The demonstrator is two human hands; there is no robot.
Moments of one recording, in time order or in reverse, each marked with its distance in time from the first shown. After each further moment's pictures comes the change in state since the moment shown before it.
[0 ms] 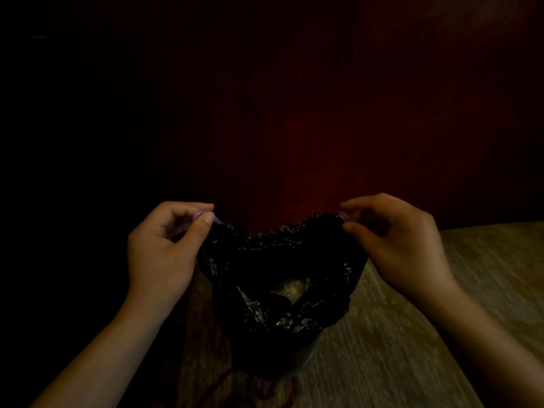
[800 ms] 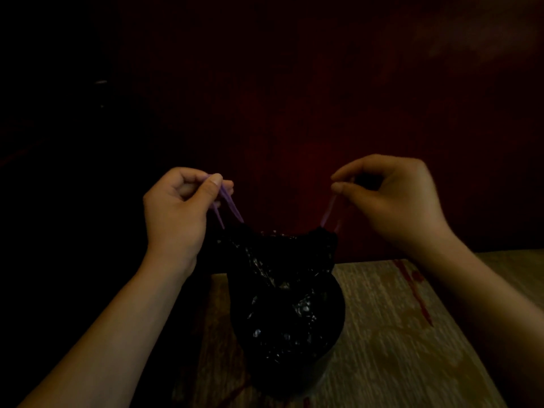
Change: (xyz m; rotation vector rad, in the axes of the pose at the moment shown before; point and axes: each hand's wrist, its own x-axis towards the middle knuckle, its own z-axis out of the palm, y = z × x) left_hand 0.040 0.058 -0.006 -0.217 0.122 -0.060; right_hand 0.058 -0.054 -0.022 0.159 0.075 -0.077
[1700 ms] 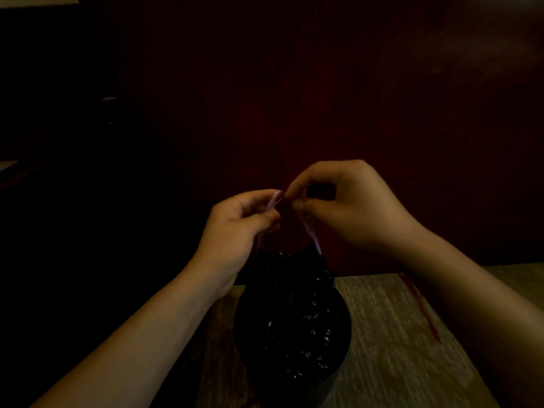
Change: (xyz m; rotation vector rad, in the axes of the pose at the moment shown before) left_hand -0.004 0.004 0.031 -0.109 -0.406 -0.304; right_hand 0.030 -0.028 0.025 0.009 -0.347 -0.176
